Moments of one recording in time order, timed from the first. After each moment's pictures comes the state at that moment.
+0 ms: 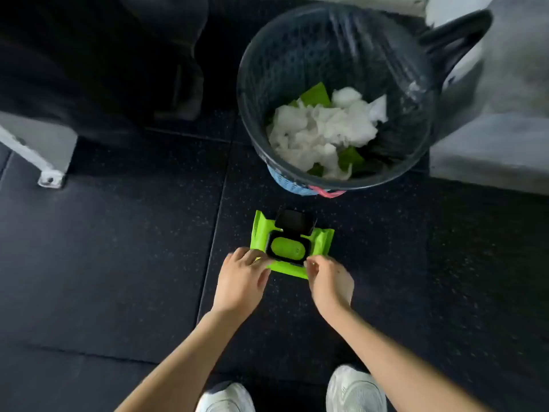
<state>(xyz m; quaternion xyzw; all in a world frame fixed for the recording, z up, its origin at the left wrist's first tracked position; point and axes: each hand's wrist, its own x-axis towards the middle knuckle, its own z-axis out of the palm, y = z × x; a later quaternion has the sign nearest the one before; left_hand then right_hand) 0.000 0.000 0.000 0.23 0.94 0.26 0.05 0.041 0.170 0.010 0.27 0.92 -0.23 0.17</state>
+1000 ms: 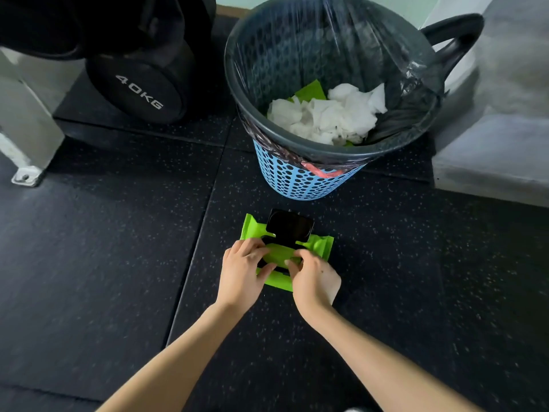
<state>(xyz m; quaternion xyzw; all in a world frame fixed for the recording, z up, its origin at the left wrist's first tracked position) -0.006 0.032 -0.083 0.18 0.94 0.29 0.02 0.028 0.164 -0.046 0.28 0.92 -0.24 0.10</state>
